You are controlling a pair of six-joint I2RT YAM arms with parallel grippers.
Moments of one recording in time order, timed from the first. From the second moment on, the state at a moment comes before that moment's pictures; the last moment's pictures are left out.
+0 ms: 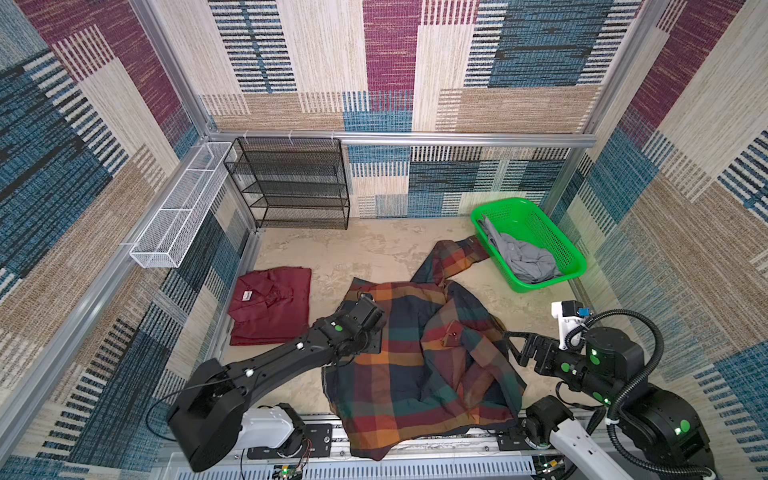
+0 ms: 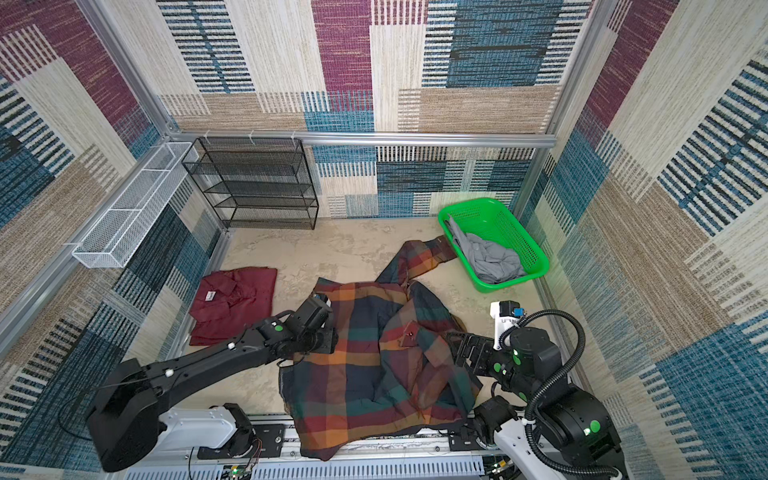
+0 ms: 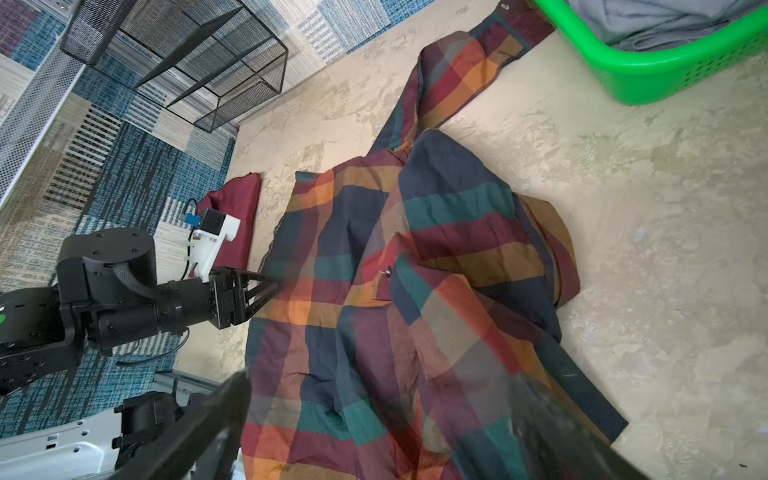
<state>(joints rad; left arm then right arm) -0.77 1.37 0.80 -0.53 -0.11 -0.60 0.42 0.39 0.95 -1.14 -0.09 0.63</state>
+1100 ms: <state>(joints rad) -0.35 1.52 1.08 -0.62 -0.07 -0.52 0.41 1.81 1.47 -0.44 0.10 0.43</state>
